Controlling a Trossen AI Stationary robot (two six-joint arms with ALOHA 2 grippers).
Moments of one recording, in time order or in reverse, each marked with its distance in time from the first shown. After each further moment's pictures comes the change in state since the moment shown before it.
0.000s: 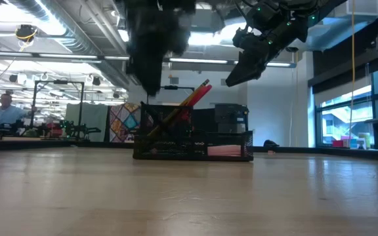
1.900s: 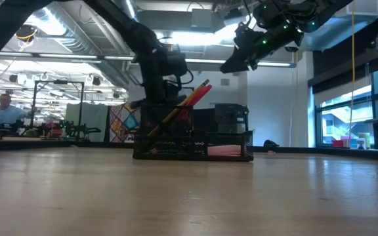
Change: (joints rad) left arm 0.552 0.195 0.041 0.253 -0.209 0.067; right arm -0.122 0.000 0.000 0.268 0.001 -0.049
